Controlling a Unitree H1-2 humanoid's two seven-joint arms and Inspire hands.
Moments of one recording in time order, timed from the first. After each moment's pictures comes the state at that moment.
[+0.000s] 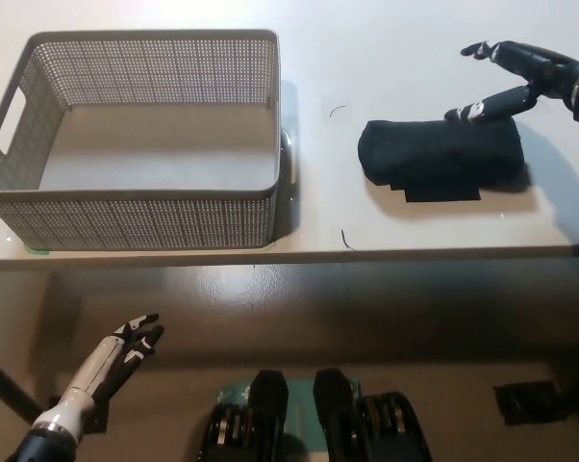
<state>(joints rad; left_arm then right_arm) -0.21 0.34 -0.12 0.46 0.23 -0.18 -0.07 -1.08 -0.50 0.43 0.64 -0.49 0.18 0.53</state>
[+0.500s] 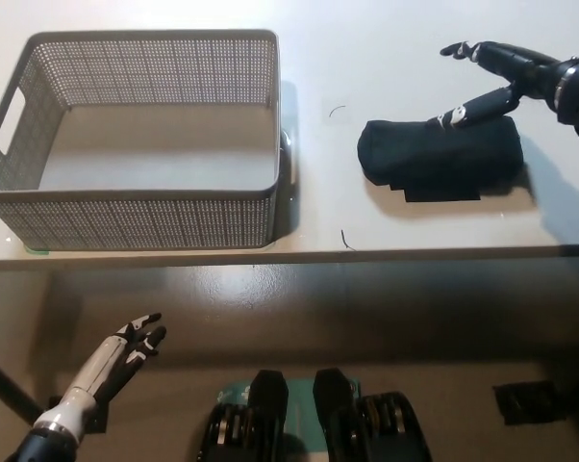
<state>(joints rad) -0.21 0.34 -0.12 0.46 0.23 -0.20 -0.08 -1.08 -0.47 0.43 0.64 -0.50 0.17 0.54</state>
